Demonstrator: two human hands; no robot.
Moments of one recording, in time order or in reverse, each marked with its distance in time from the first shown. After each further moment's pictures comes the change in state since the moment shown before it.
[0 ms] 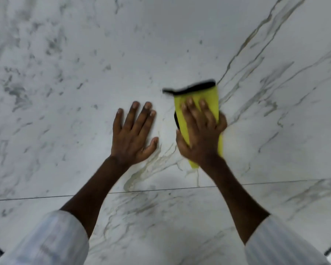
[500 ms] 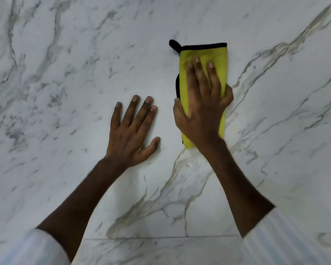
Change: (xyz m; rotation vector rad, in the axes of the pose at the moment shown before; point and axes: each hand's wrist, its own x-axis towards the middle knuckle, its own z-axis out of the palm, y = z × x) left_hand 0.133 -0.014 -0.029 0.019 0.049 -0.027; right_hand 0.178 0.051 -0.020 -0.052 0.154 0.142
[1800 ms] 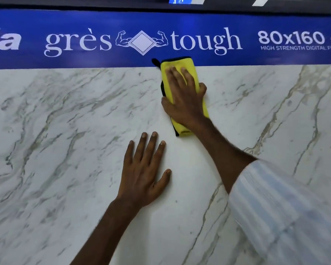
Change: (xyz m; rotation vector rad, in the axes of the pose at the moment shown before) left_hand 0.159 -0.030 -0.018 -0.071 0.146 0.014; right_hand 0.272 0.010 0.013 0.001 -0.125 -0.061
